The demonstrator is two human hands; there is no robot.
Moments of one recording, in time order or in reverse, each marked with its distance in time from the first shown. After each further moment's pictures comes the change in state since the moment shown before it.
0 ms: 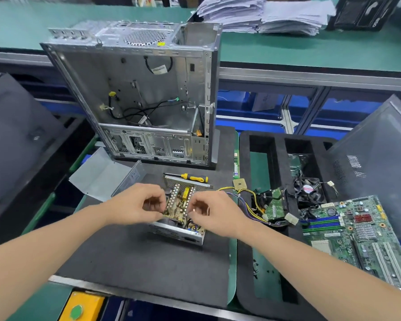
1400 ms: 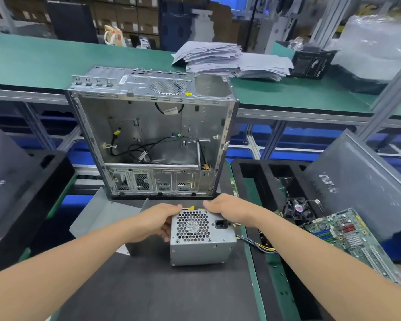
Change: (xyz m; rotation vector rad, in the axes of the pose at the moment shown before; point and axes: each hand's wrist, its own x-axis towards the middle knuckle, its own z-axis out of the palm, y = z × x) left_hand 0.052 -0.031 -0.031 -0.759 -0.185 -0.315; right_hand 0.072 -0.049 -0.044 0.110 -0.167 0.596
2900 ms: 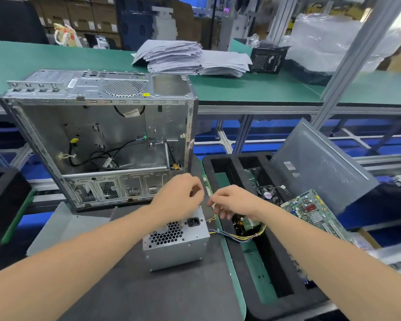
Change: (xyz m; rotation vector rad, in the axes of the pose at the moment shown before) left_hand 0.025 0.095 0.083 0.833 0.300 0.603; right_hand -0.041 0.067 -0.037 0.222 0.250 0.032
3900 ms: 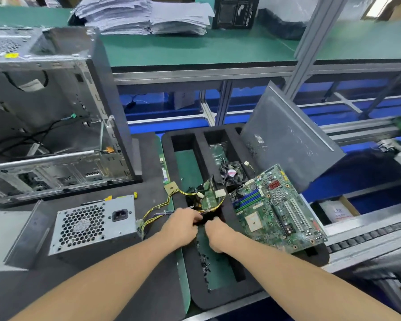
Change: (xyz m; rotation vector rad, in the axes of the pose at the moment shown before) left_hand 0.034 0.045 0.212 0.045 -0.395 -0.301; right_hand -0.003 0.175 0.030 -0.869 -0.195 0.274
